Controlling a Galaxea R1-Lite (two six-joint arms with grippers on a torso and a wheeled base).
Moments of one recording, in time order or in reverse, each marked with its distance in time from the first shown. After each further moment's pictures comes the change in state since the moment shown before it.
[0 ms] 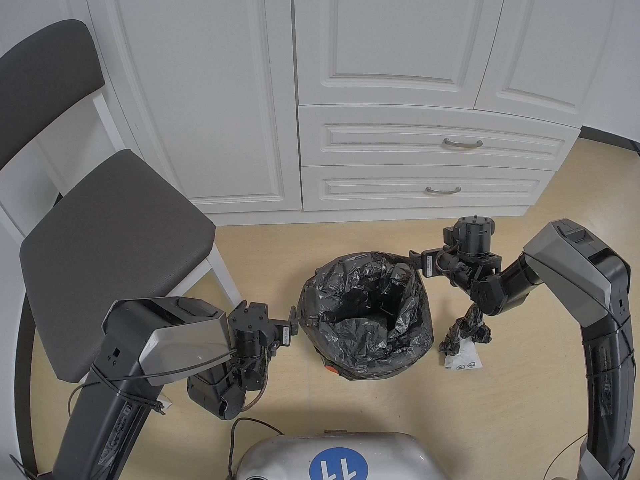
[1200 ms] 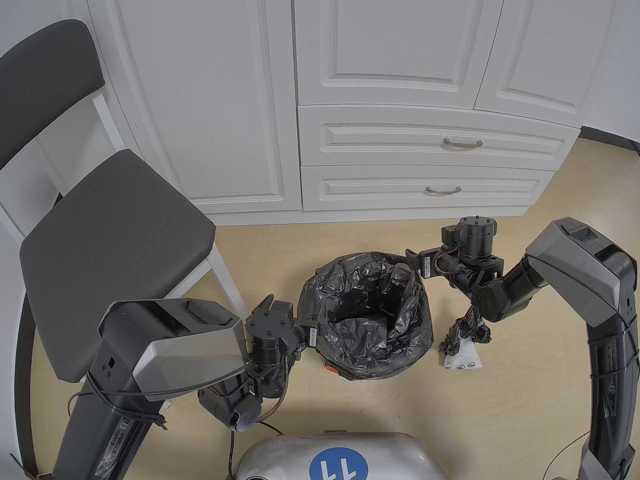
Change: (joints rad) left arm -0.116 -0.089 0.057 -0.044 -0.003 -0.011; right arm 0.027 -0.052 0.098 -0.091 0.000 -0.039
